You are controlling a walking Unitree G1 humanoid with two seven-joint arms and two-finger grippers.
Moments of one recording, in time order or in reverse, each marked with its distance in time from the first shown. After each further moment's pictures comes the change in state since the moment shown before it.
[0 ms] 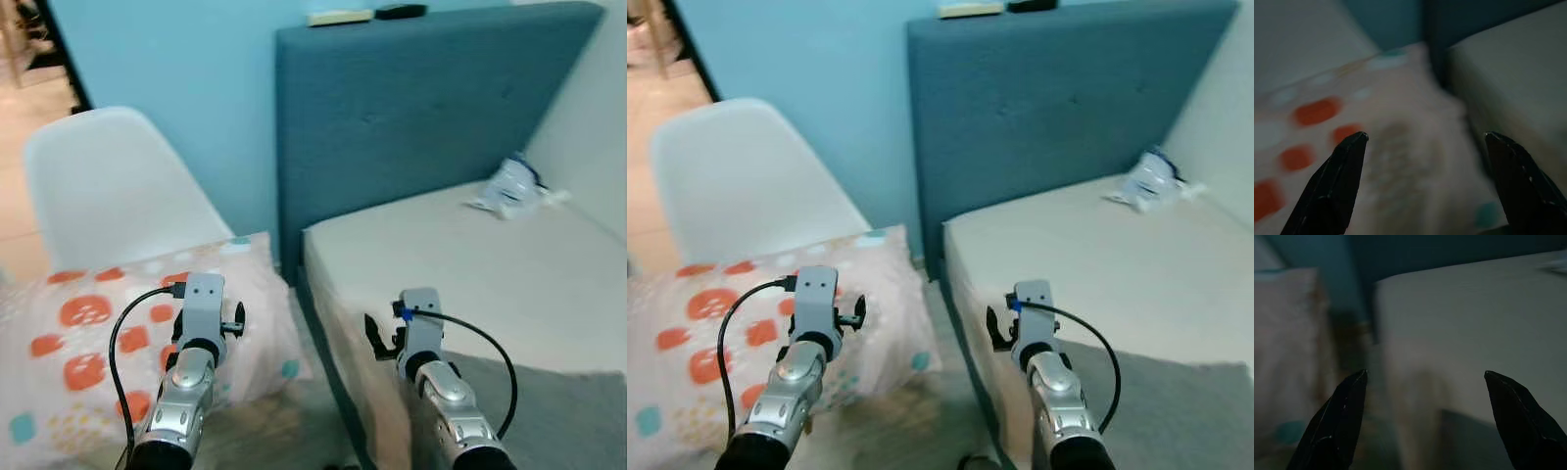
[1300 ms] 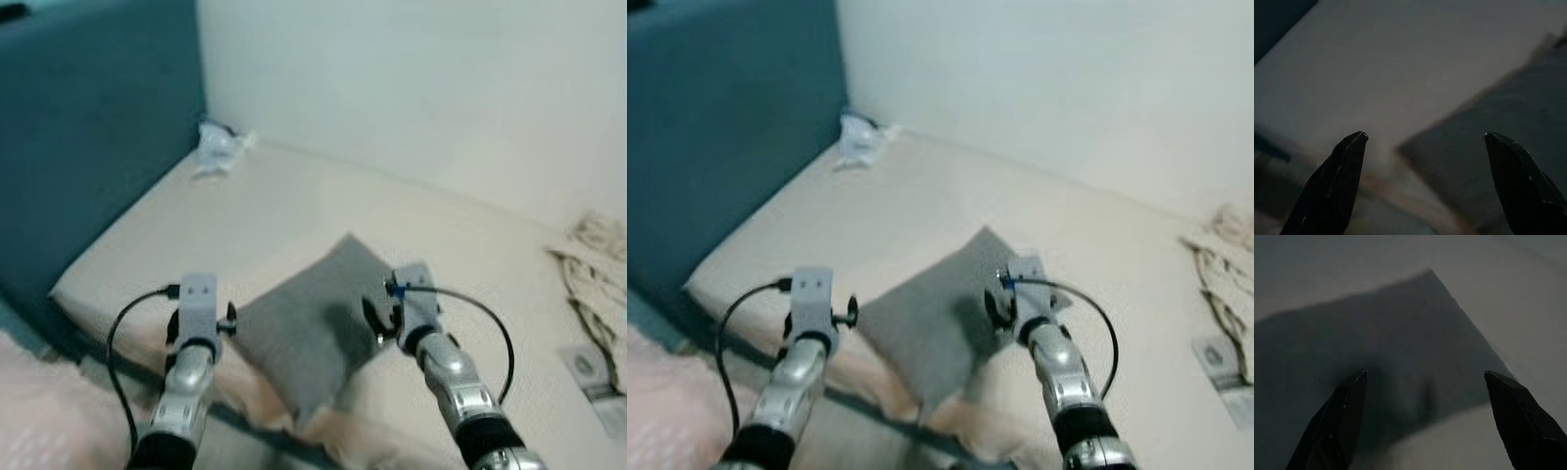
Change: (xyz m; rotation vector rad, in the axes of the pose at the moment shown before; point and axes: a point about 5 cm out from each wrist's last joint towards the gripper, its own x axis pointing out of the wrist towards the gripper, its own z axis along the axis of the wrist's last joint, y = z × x) left arm 0.005 0.008 -0.011 -0.020 0.041 0.110; right arm 0.014 0.000 0.013 -0.095 0.038 0.072
